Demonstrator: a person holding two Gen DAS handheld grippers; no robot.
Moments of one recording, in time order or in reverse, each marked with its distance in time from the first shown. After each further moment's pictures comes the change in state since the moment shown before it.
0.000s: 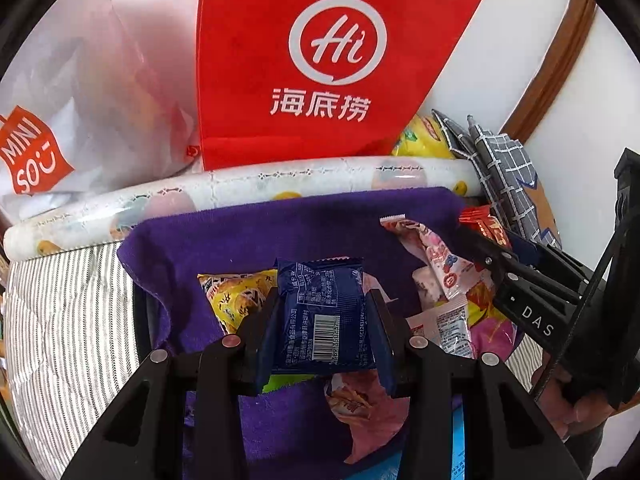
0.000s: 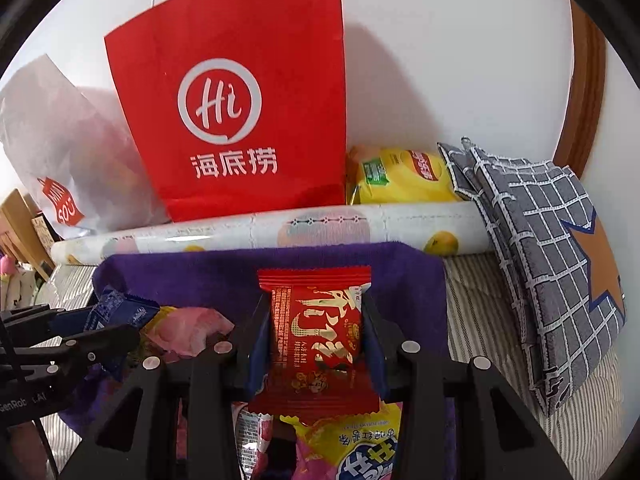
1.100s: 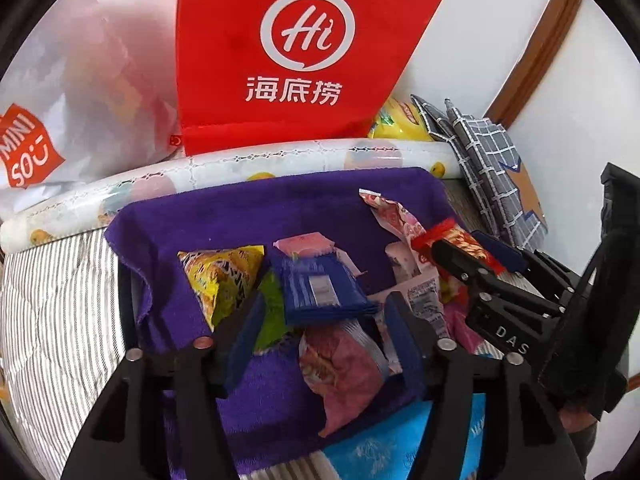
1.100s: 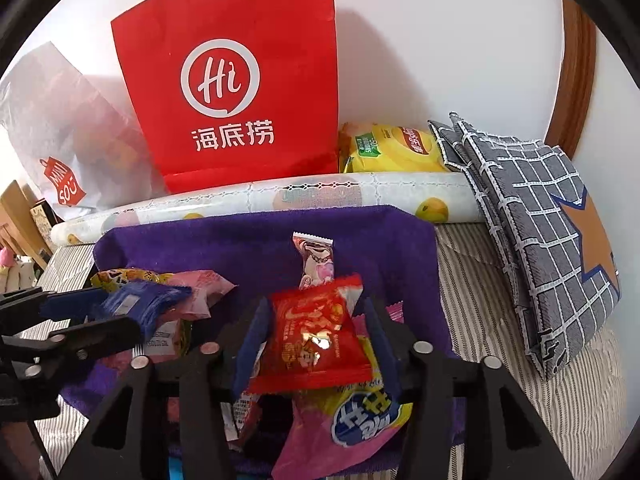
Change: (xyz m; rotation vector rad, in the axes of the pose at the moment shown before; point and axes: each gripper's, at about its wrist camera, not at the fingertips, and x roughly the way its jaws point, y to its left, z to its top) left arm -0.012 -0.015 -0.009 0.021 0.041 -0.040; right arm -0.011 -0.001 -0.023 0.008 0.040 -0.018
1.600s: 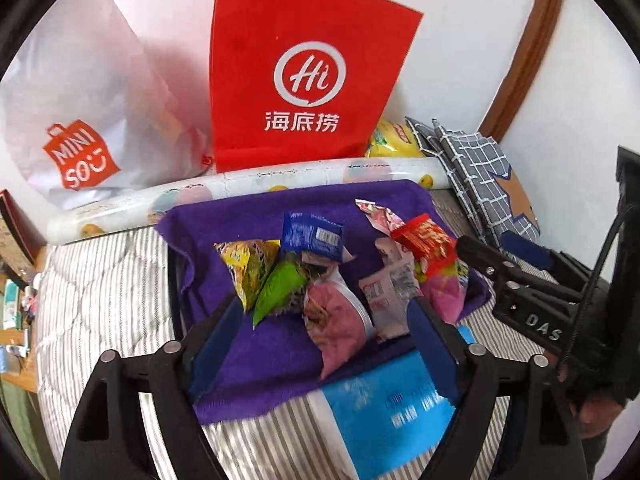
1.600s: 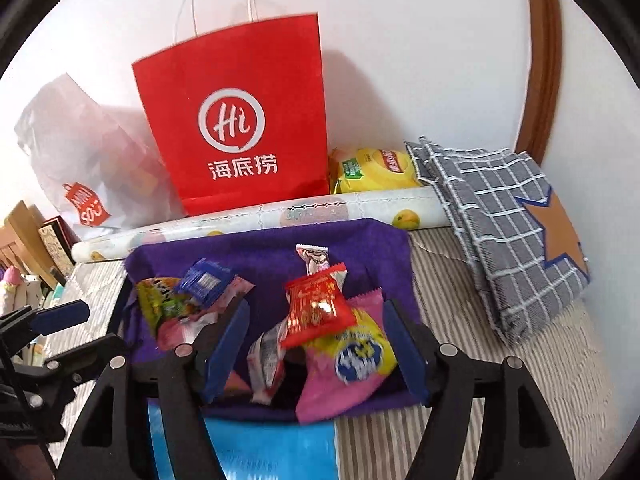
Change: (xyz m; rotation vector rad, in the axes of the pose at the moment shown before) left arm -0.067 -0.022 -0.031 0.019 -0.089 0.071; right arm -0.074 0.007 -0.006 0.050 -0.049 -0.024
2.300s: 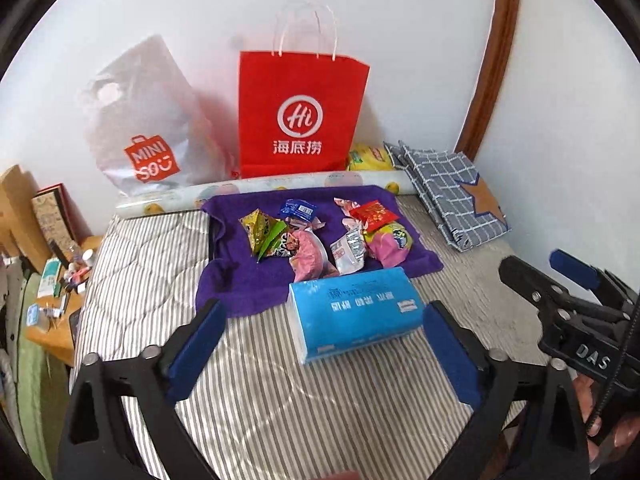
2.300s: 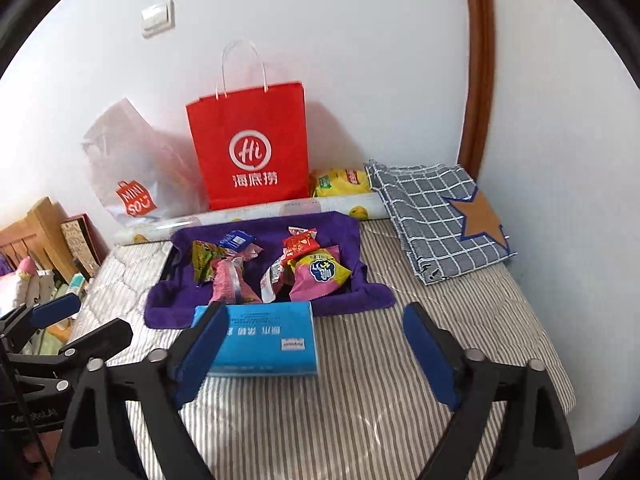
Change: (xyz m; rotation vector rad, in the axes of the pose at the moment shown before) left arm -0.139 -0.069 -0.090 -0.010 -0.156 0.086; right arm -0.180 0.001 -0.073 0.003 -0.103 -0.048
